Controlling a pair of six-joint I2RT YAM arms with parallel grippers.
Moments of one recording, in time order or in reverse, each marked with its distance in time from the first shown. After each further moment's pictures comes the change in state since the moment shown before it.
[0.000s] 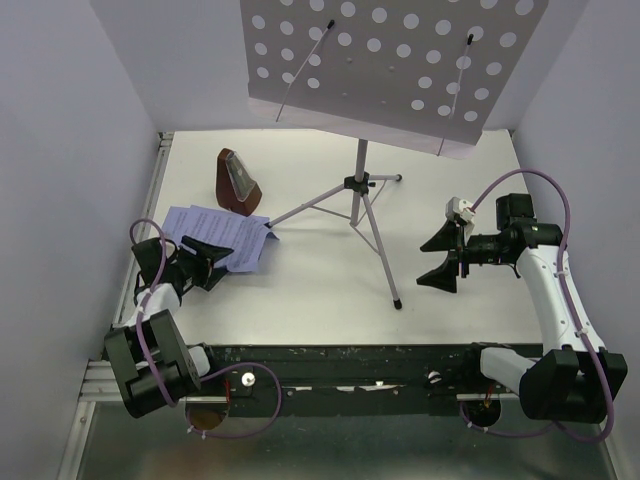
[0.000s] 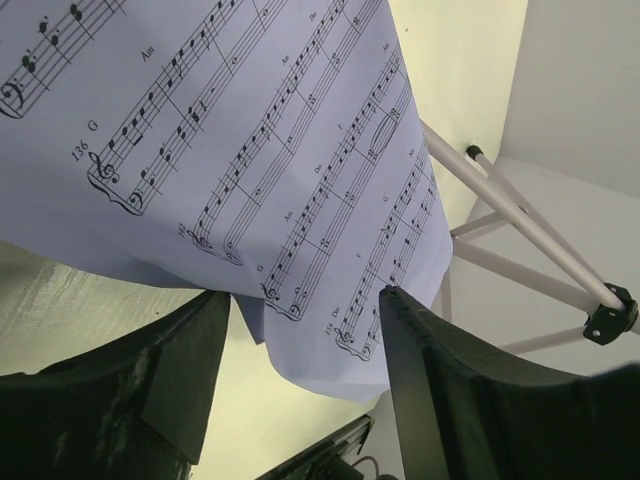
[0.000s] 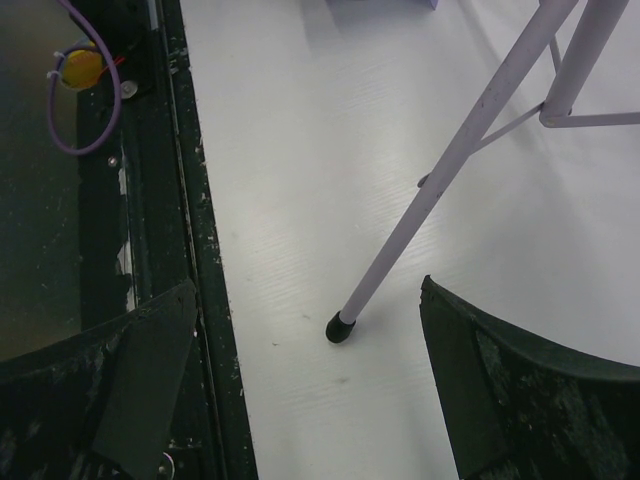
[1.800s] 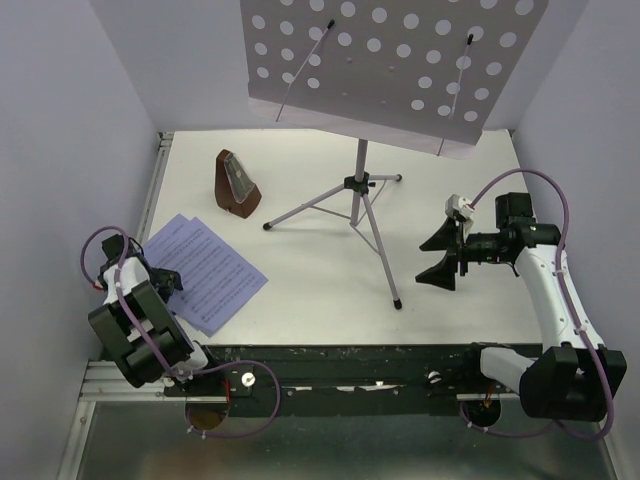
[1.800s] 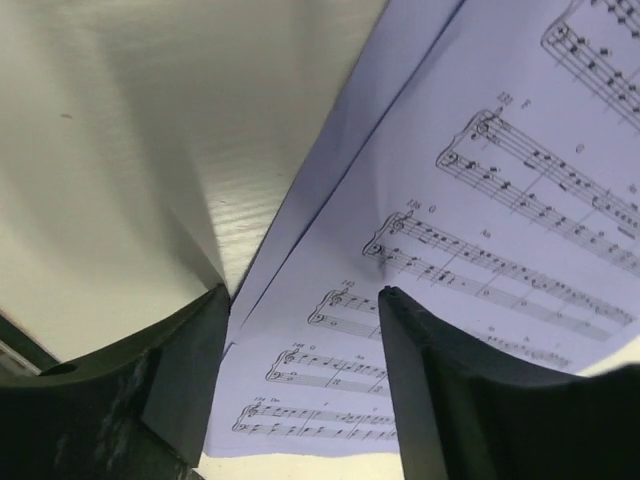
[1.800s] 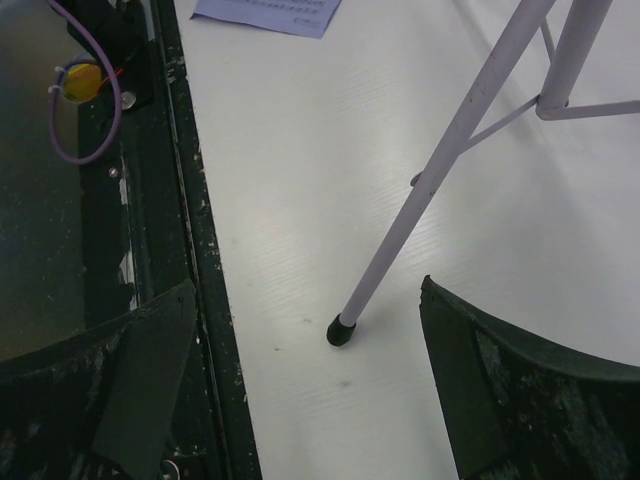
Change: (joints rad) left arm 0.201 0.178 0.304 -0.672 -0.735 0.109; right arm 0.005 0.008 -0.013 0.057 0.000 0.074
